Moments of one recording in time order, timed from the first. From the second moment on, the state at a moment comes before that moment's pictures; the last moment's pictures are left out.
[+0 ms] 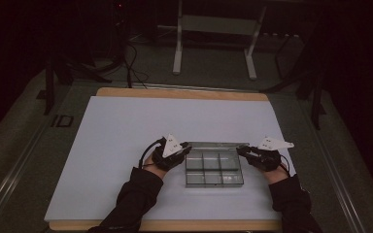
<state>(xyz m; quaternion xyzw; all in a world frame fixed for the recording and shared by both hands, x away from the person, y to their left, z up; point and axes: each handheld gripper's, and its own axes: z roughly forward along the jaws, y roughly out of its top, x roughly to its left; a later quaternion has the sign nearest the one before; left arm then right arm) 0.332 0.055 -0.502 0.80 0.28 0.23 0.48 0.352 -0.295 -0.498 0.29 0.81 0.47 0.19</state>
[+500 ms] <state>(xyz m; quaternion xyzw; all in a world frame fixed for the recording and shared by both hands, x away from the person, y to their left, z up) 0.341 0.050 -0.503 0.78 0.30 0.24 0.49 0.361 -0.290 -0.499 0.31 0.81 0.46 0.19</state>
